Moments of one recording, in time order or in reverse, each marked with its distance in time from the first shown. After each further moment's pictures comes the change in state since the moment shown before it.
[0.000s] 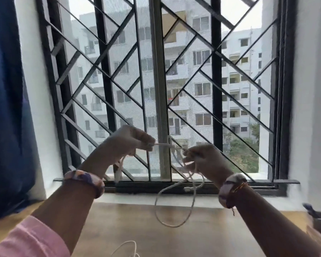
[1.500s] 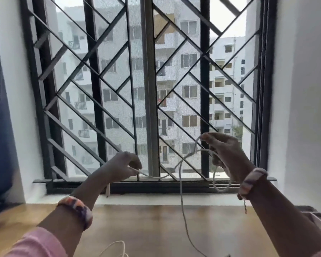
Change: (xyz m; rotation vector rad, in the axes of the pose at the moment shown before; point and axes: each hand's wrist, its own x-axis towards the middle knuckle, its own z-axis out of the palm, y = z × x) left_hand 0.012 -0.070 0.023 0.589 -0.131 0.151; right_hand -0.016 -0.011 -0.052 0.317 0.207 0.084
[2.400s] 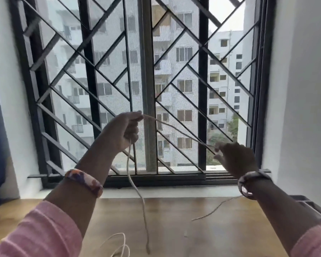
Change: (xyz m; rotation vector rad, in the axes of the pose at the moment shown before) left_hand 0.015 0.048 -0.046 -1.360 0.234 -0.280; right_hand 0.005 0.043 -0.032 -1.608 0.128 -0.269
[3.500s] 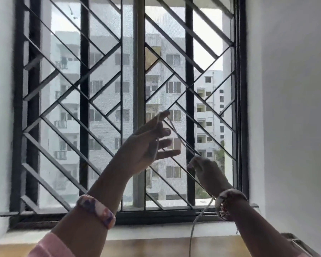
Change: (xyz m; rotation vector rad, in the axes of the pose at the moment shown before) left_hand -0.017 0.026 0.065 -0.262 -0.785 0.242; right_hand 0.039 -0.020 -0.019 0.649 0.114 0.002
